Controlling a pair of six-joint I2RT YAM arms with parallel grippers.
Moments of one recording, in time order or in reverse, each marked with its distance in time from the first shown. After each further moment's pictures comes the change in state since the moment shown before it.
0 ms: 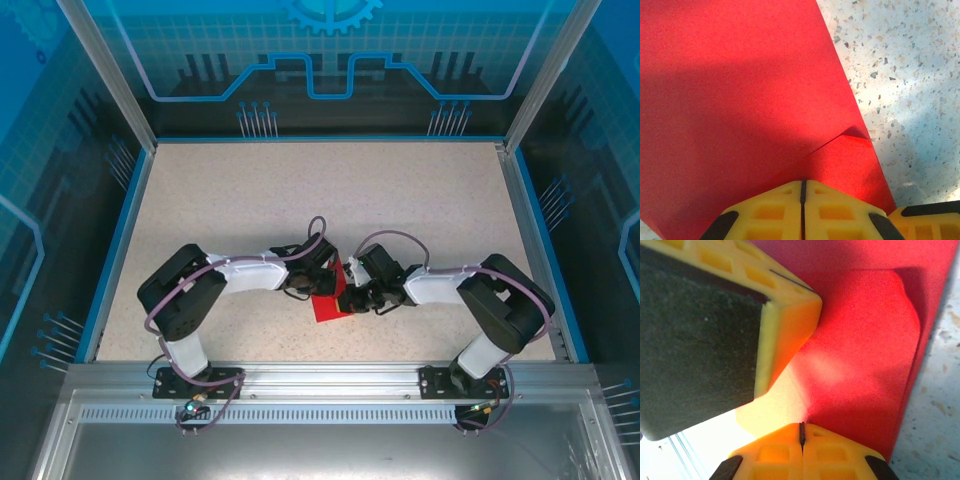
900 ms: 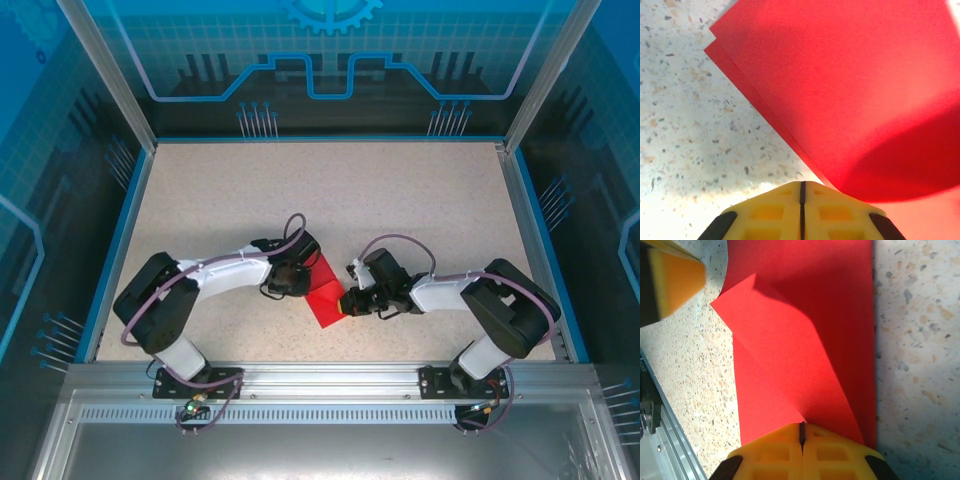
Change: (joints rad) left arm 0.068 -0.149 0.002 -0.341 -0.137 0.029; right arm -0.006 -0.031 -0.088 0.138 -0.006 0.007
